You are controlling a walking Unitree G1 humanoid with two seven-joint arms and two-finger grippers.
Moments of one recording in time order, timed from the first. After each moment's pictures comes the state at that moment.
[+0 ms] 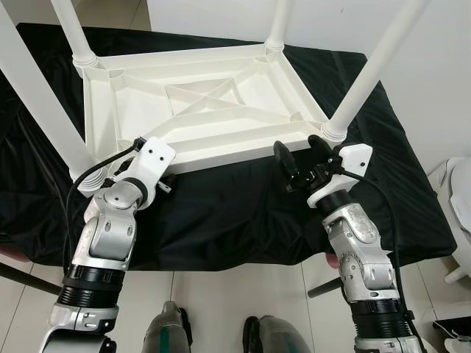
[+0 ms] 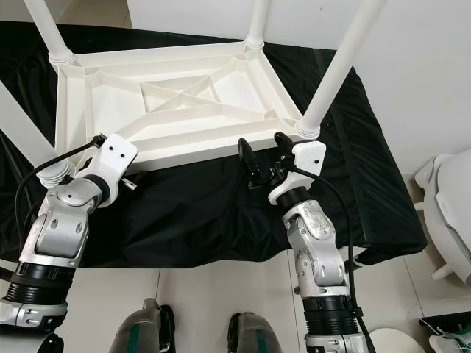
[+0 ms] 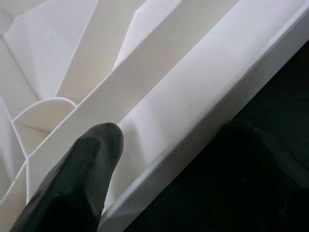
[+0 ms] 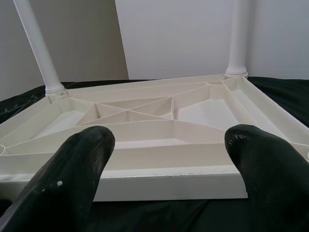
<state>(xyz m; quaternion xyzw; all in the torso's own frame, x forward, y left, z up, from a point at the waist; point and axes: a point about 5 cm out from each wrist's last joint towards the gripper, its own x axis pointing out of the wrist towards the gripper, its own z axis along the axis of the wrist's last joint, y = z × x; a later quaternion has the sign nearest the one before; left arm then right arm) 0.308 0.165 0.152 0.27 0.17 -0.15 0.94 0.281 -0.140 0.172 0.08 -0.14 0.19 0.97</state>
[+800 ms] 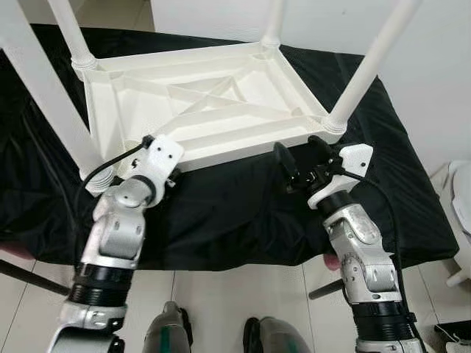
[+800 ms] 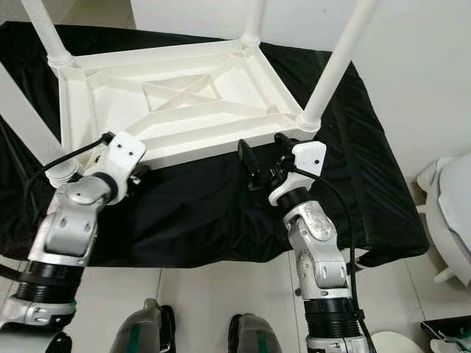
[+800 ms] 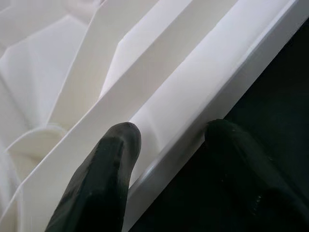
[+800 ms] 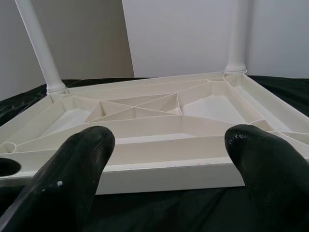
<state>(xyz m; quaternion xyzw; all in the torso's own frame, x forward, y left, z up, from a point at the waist) 0.312 0.129 0.156 0.25 0.15 -0.20 0.94 0.279 -0.140 0.173 0.08 -0.13 0.19 0.97</state>
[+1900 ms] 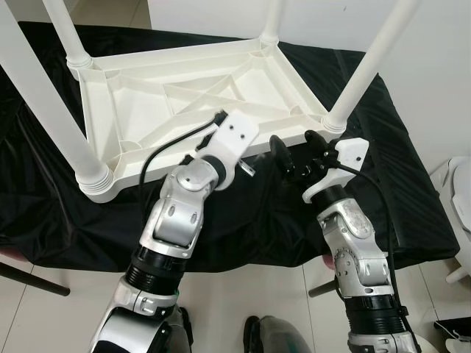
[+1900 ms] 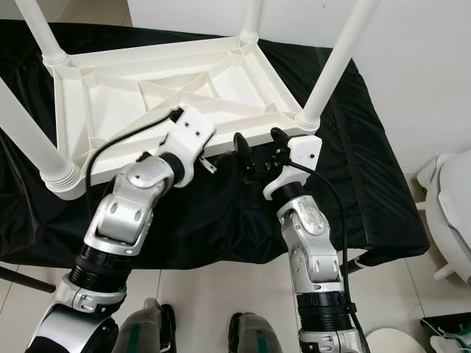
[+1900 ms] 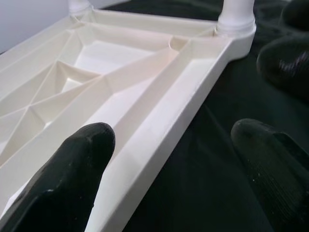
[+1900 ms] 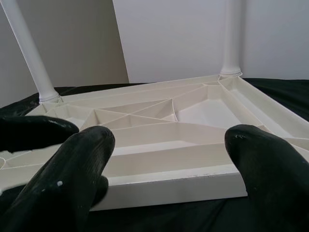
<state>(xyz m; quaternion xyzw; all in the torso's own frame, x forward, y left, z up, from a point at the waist) 0.306 0.049 0.209 0.16 0.02 -0.32 0.94 0.286 -0.132 0.179 0.09 -0.14 0.18 0.97</state>
